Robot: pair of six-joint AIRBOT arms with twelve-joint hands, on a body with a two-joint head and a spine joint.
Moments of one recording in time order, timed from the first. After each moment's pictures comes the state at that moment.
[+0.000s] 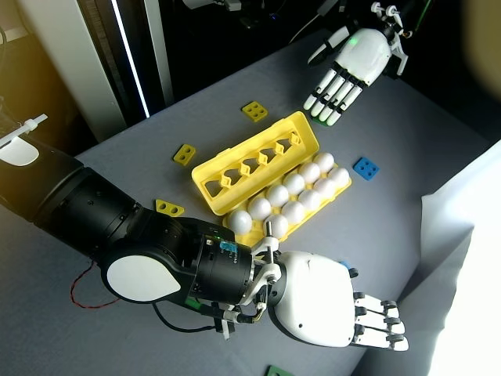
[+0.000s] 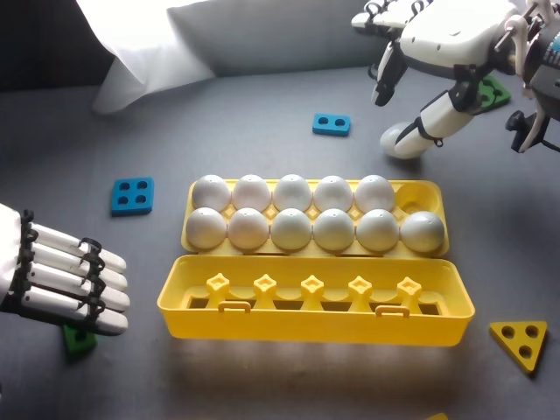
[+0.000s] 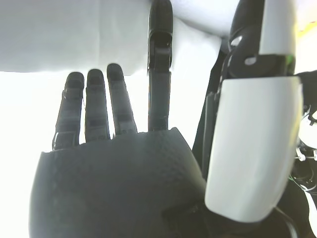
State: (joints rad) left arm 0.53 -0.90 1.17 1.50 -1.19 -0.10; right arm -0.22 -1.46 1.85 -0.47 0.42 -0.58
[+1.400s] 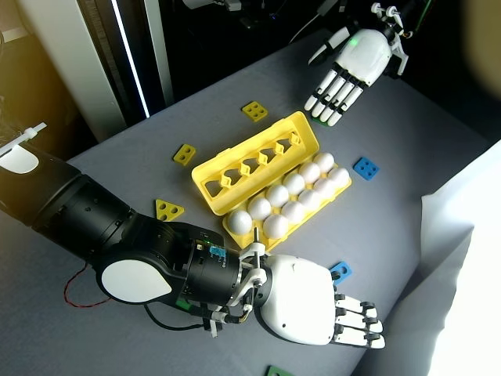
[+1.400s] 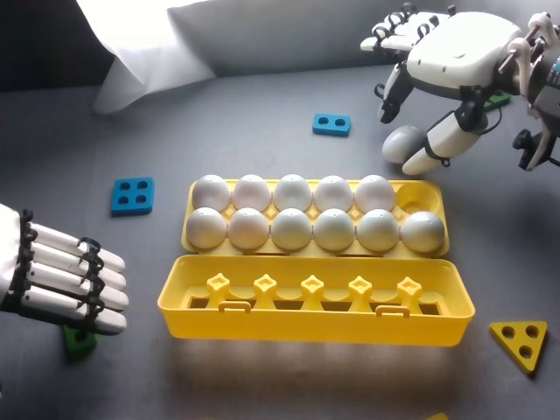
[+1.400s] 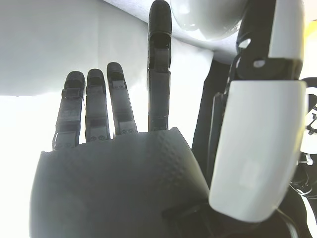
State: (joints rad) left arm 0.53 -0.90 1.17 1.50 -1.18 -0.11; right arm -0.26 -1.46 1.85 -0.46 0.42 -0.58
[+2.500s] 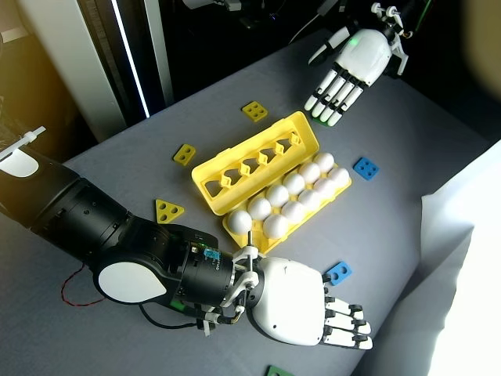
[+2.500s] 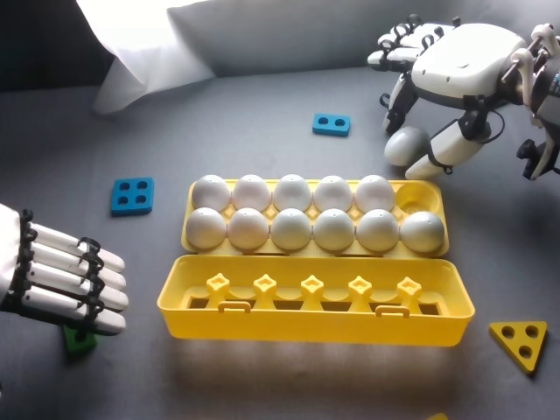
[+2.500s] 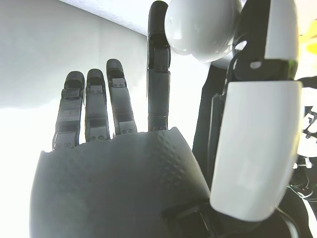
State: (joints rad) left arm 0.53 -0.90 1.17 1.50 -1.18 -0.11; right arm -0.28 -1.46 1.85 -0.45 0.42 -0.58
